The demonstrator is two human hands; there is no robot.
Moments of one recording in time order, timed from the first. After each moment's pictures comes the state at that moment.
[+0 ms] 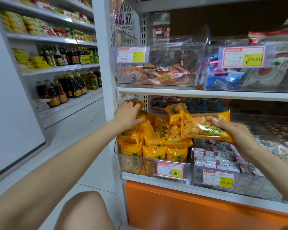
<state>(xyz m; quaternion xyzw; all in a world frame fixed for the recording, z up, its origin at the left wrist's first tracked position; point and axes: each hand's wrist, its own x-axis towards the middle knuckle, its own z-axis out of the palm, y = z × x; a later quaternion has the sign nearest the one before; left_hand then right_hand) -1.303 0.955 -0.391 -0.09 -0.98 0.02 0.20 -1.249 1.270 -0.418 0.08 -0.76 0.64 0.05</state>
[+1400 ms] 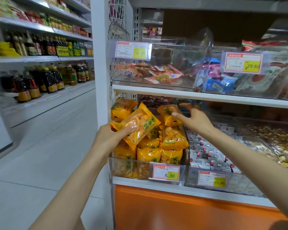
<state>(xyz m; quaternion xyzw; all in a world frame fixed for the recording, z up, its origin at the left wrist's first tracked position) -1.231 0.937 -0.428 0.04 -0.76 -0.64 0.10 -1.310 1.203 -0.401 0.09 -0.94 0.29 0.18</state>
